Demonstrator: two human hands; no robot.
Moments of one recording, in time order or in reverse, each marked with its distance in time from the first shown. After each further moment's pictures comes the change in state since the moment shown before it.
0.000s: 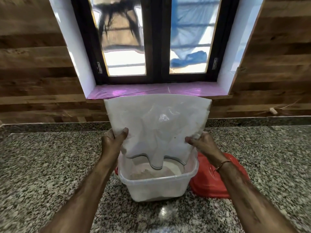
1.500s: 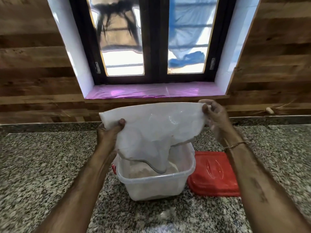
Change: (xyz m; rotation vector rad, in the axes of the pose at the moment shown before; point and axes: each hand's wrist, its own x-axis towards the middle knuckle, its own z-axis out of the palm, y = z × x) left_hand 0.003 0.032 0.014 -0.279 0.093 -0.038; right_hand 0.017 -0.077 -0.041 0.364 -0.006 -0.178
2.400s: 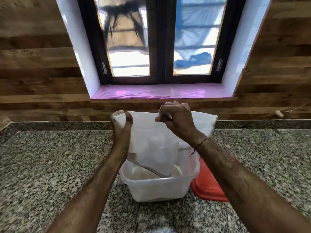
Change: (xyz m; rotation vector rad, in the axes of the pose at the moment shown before) left_hand -0.017 0.001 0.025 0.318 -0.041 0.133; right_hand 0.011 0.011 0.123 -1.023 -0.075 -0.652
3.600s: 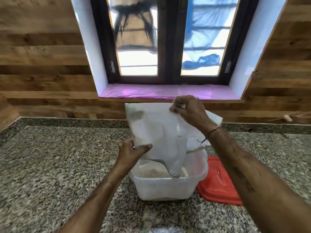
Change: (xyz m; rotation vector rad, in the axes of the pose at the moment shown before) left_hand -0.023 -0.051 -0.043 0.232 -0.265 -0.068; right_hand 0.032 0.000 -0.016 0.117 -0.179 0.286
